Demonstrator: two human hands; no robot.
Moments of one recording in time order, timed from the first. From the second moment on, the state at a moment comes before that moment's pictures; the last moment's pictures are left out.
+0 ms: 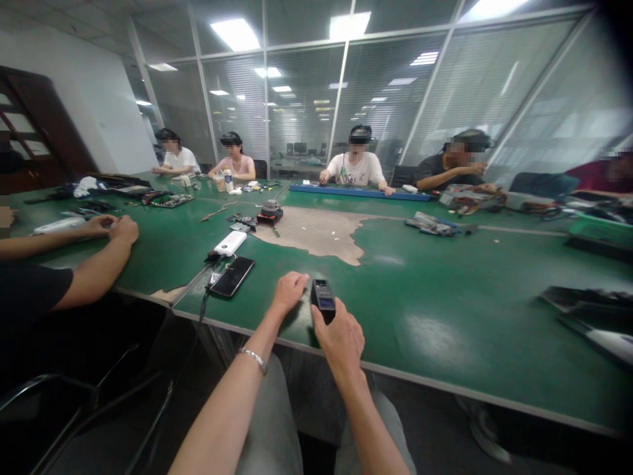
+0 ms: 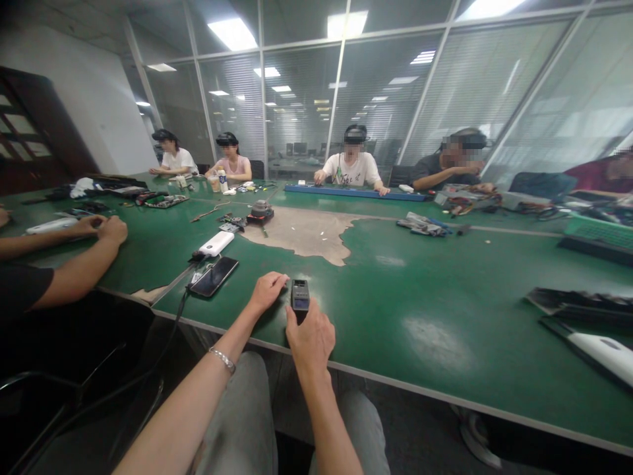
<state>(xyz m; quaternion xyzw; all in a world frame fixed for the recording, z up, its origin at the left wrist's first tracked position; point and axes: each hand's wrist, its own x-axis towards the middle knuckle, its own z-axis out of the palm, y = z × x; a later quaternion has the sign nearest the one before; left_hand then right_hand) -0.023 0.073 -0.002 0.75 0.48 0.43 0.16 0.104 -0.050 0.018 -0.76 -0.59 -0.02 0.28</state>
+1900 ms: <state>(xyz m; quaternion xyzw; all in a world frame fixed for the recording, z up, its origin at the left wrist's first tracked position) -0.025 0.070 -0.006 0.81 0.46 0.33 0.12 0.168 -0.047 0.027 -0.74 -0.51 0.03 0.44</state>
